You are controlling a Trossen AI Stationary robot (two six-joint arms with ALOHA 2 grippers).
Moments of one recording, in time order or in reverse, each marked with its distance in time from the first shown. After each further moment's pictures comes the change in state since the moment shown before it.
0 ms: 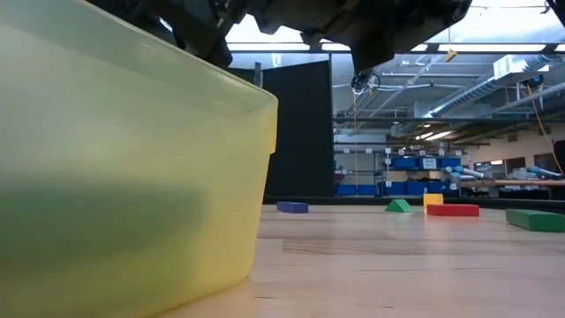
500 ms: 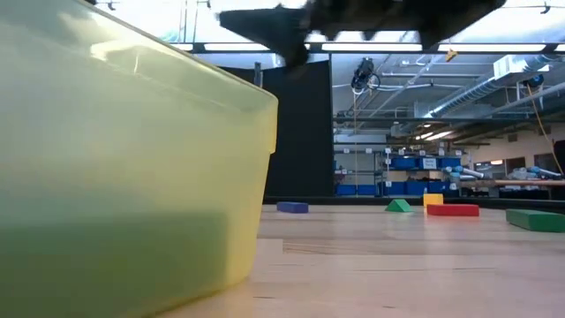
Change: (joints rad) left arm -0.606 0.027 0.085 -0.429 -0.244 -0.360; right arm -0.061 -0.333 -0.328 -0.020 0.383 -0.104
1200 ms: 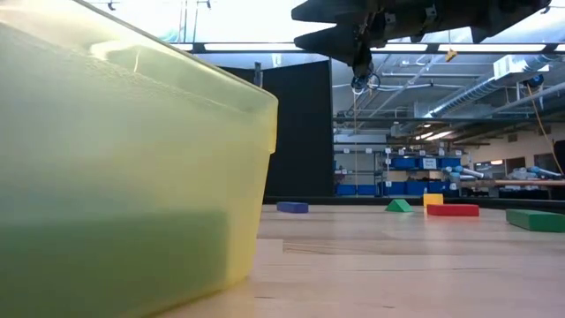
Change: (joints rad) left arm -0.337 0.582 0.252 -0.244 0.374 -0.596; right arm -0.048 -0.319 -0.265 -0.005 0.369 -0.075
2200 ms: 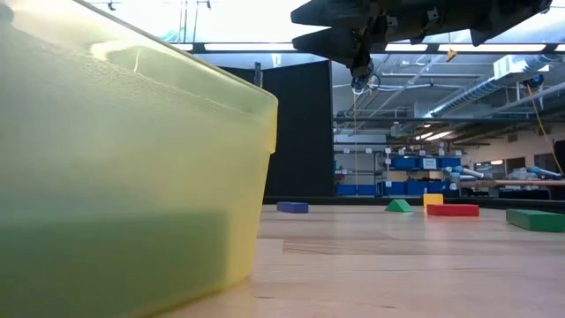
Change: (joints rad) left arm 0.079 0.104 0.007 0.046 -0.192 -0.218; right arm 0.007 0.013 0.000 0.001 -0.031 -0.019
